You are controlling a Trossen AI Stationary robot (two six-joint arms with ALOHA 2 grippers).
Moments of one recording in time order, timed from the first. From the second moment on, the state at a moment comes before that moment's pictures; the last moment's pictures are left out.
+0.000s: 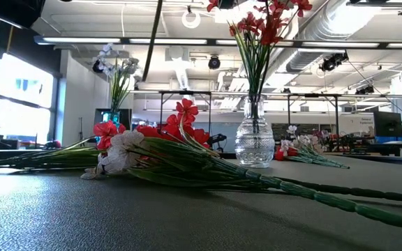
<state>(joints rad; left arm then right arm) -0.46 1.64 0.67 1.35 -0.19 0.42 0.40 1.76 1.00 0.78 0.25 -0.07</state>
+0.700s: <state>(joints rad) -0.54 1.58 0.67 1.13 -0.64 0.51 0.40 1.75 1.00 0.62 0.40 -0.03</state>
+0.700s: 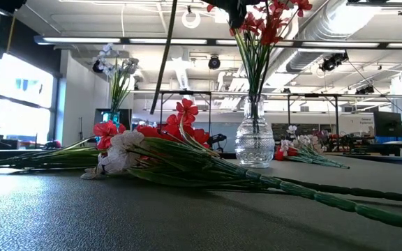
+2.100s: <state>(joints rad) -0.62 1.31 0.69 0.55 -1.10 0.36 0.42 1.58 1.00 0.09 0.73 0.16</state>
